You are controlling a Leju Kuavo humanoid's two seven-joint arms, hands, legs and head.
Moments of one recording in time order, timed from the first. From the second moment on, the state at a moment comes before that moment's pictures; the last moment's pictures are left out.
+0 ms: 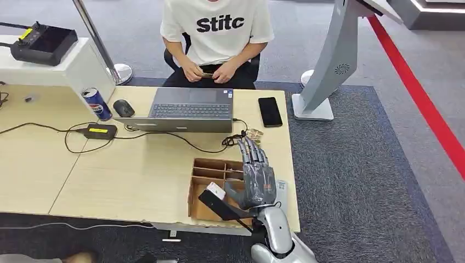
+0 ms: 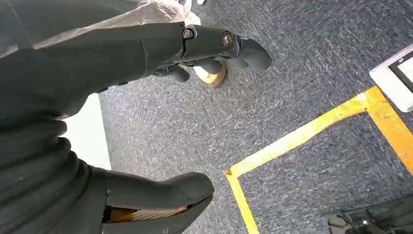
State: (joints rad) left arm -0.21 0.11 -0.65 -0.25 0.09 0.08 0.18; right arm -0.32 0.03 0.79 -1.10 1.02 -0.49 0.25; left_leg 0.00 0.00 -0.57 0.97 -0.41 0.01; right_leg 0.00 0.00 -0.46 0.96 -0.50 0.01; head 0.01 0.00
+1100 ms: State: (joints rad) left arm -0.22 0.11 -0.65 -0.25 0.08 0.08 0.18; right arm -0.33 0.04 0.80 -1.07 1.00 -0.47 0.25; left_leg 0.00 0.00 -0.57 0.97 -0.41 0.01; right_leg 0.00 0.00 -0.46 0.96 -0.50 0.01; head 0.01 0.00
